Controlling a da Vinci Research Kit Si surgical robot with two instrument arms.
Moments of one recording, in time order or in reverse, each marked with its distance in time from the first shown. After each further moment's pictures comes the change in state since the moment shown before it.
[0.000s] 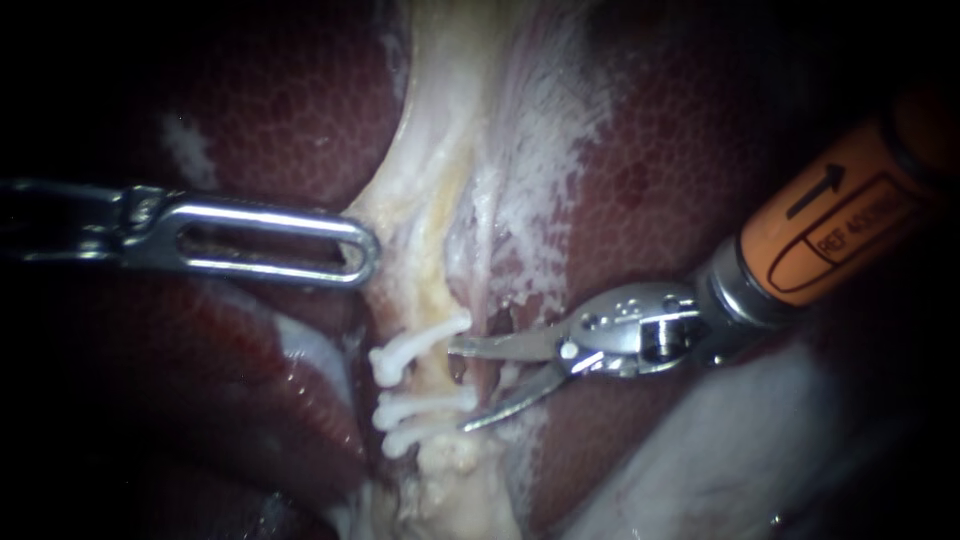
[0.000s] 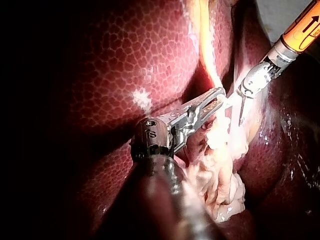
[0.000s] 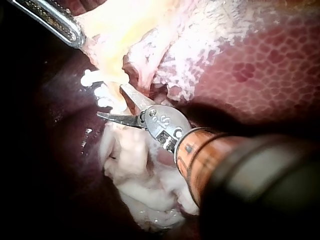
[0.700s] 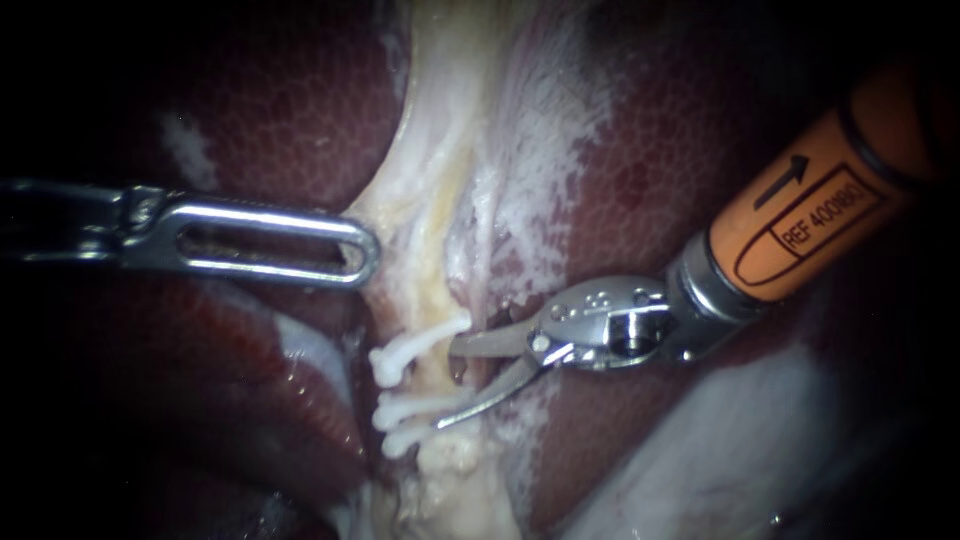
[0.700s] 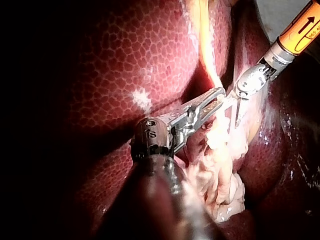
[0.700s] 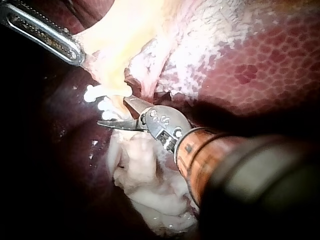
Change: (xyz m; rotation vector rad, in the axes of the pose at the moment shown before) right arm 0.001 0.001 0.001 0.006 0.039 0.083; left arm 0.000 0.000 0.000 -0.003 -0.001 0.001
